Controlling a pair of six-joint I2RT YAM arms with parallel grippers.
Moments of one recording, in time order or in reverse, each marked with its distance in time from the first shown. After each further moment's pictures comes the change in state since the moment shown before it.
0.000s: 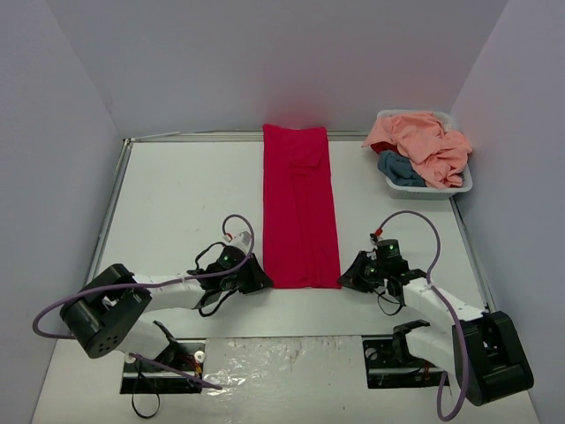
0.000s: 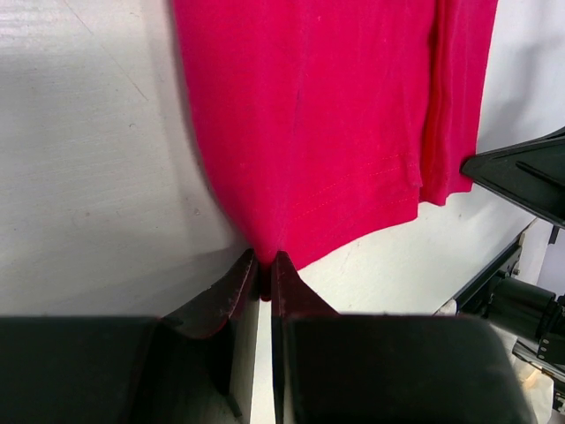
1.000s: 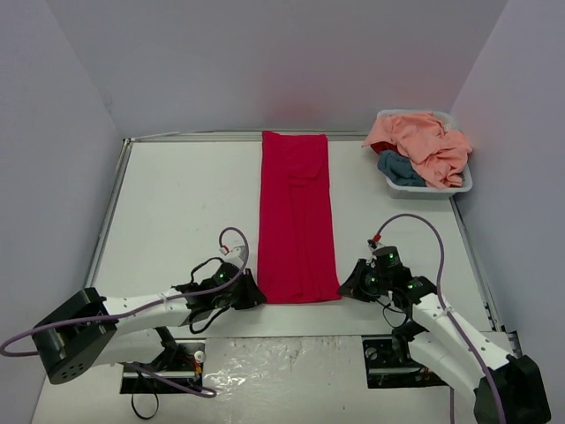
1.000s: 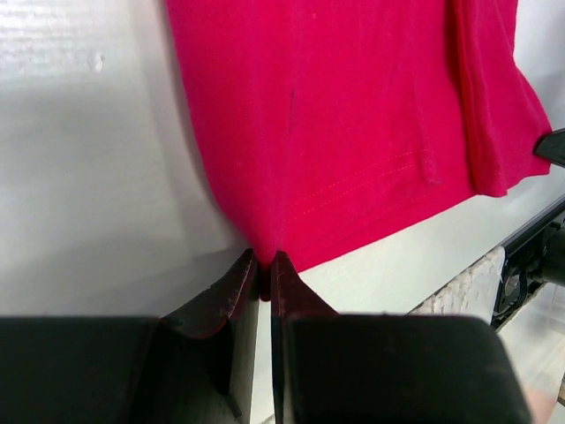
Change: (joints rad) left arm -0.120 -0.214 -0.090 -0.151 -0.105 0.014; right arm 0.118 -0.262 0.030 -0.288 0.060 0.023
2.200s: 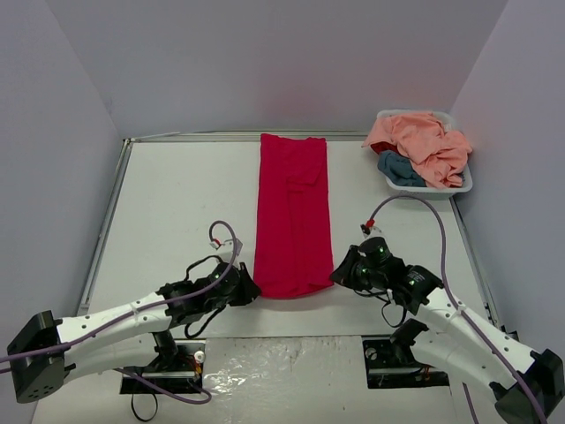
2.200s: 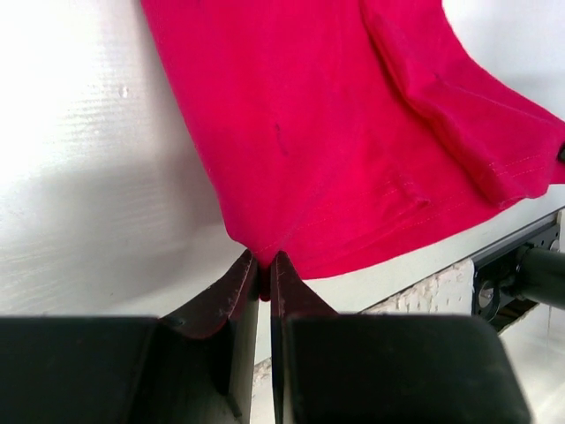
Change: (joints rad) left arm -0.122 -0.266 0.136 -0.389 -0.229 -0.029; right arm 0.289 -0.034 0.240 -0.163 0.278 0.133
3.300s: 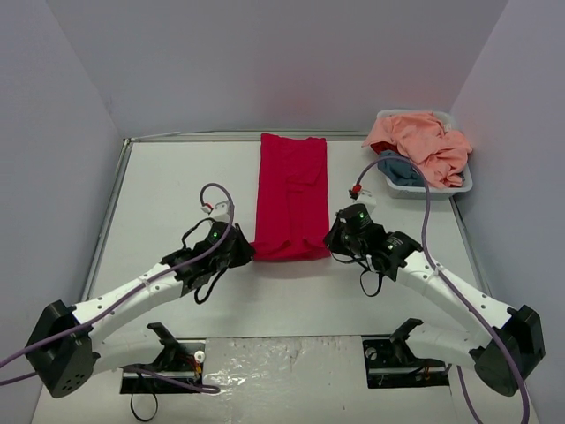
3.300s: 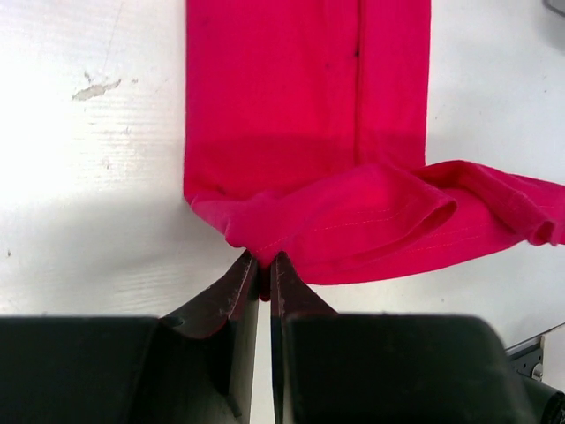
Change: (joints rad) left arm 0.261 0.174 0.233 -0.011 0.001 0.134; right arm -0.004 0.311 0.296 0.068 0.228 -0.107
